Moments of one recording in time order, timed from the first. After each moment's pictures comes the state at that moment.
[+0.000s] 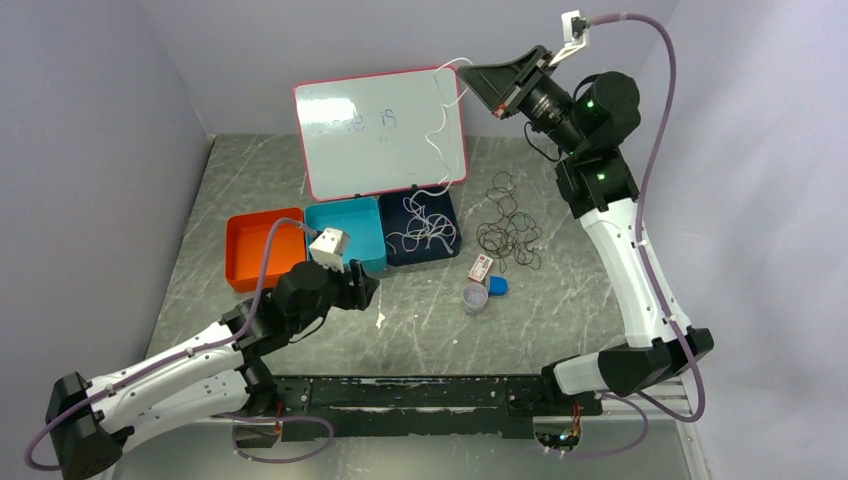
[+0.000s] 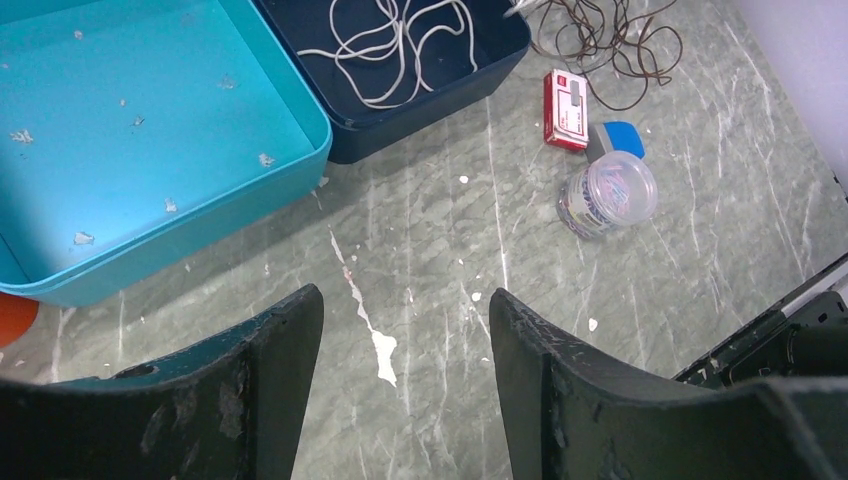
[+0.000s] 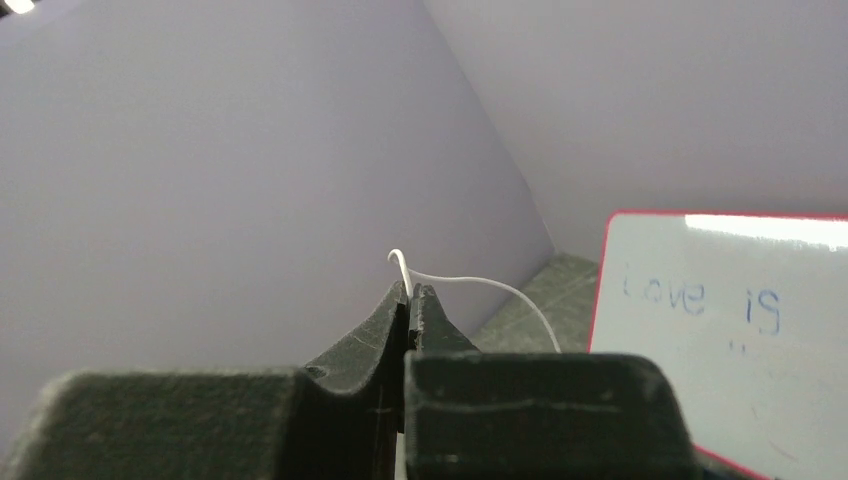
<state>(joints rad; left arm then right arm) -0.93 0.77 0.53 -0.16 -0.32 -0.51 0.33 1.39 1.69 0.03 -0.51 0.72</state>
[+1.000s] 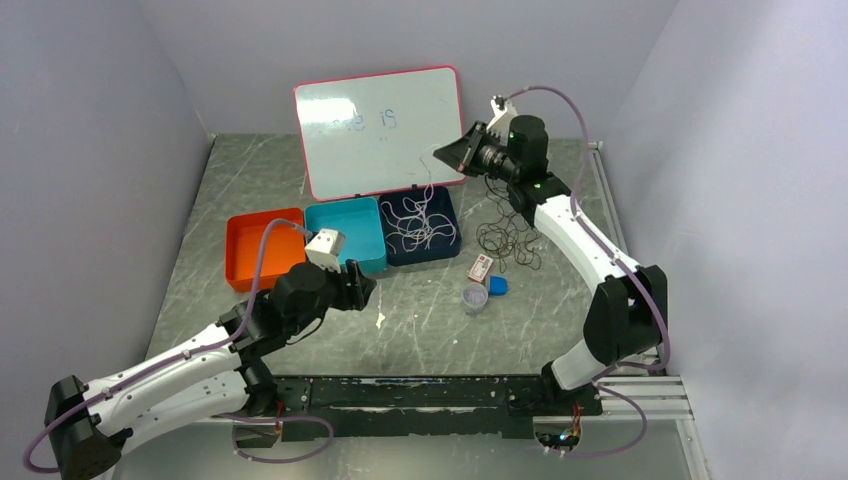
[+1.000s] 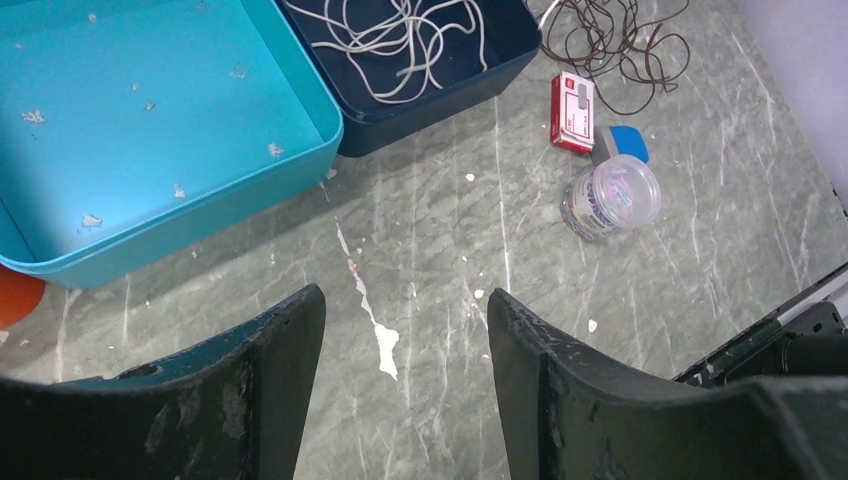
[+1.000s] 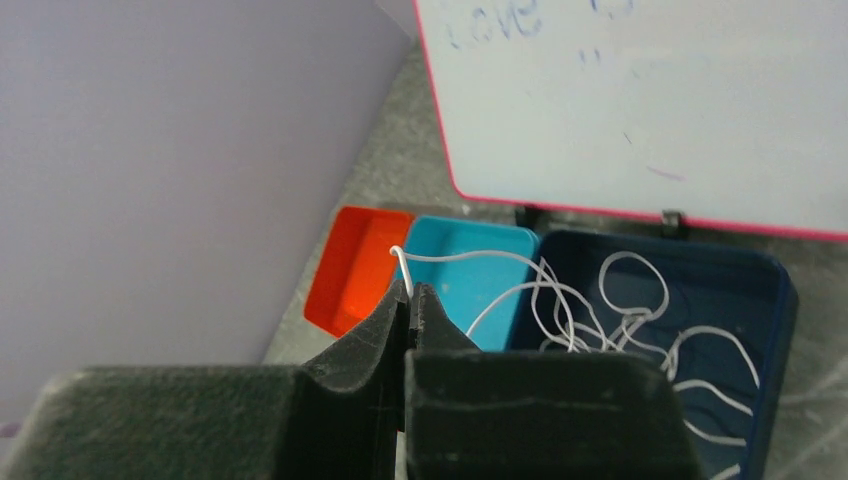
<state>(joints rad) -0.93 0.75 0.53 -0.19 -0.34 -0.55 0.34 1.56 1.32 0.08 -0.47 0.67</state>
